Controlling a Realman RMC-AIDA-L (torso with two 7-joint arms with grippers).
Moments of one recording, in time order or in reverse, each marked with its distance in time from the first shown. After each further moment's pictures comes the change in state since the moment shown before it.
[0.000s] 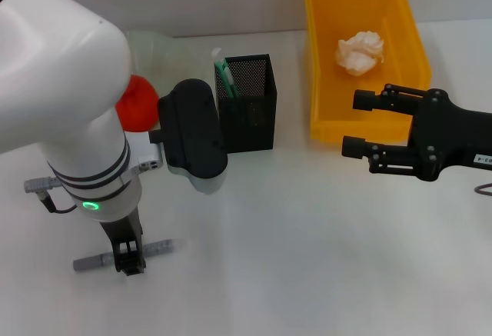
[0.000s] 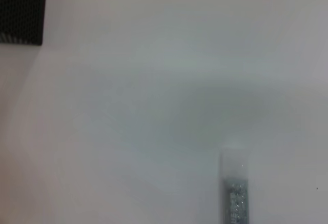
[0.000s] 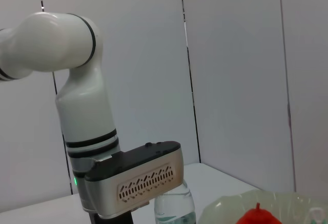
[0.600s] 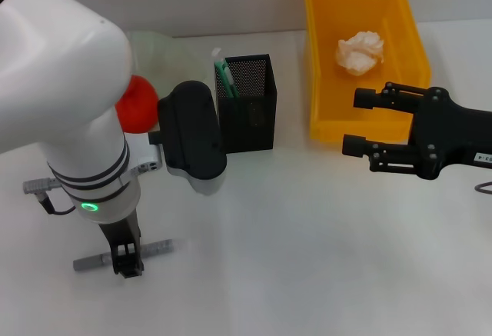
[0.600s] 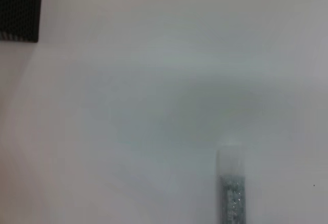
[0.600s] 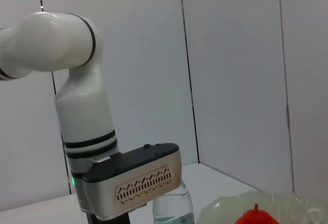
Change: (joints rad) left arm -0.005 0.000 0.000 -0.010 -0.003 0.006 0.001; right arm 0.002 -0.002 0.002 0.000 0.000 0.001 -0.003
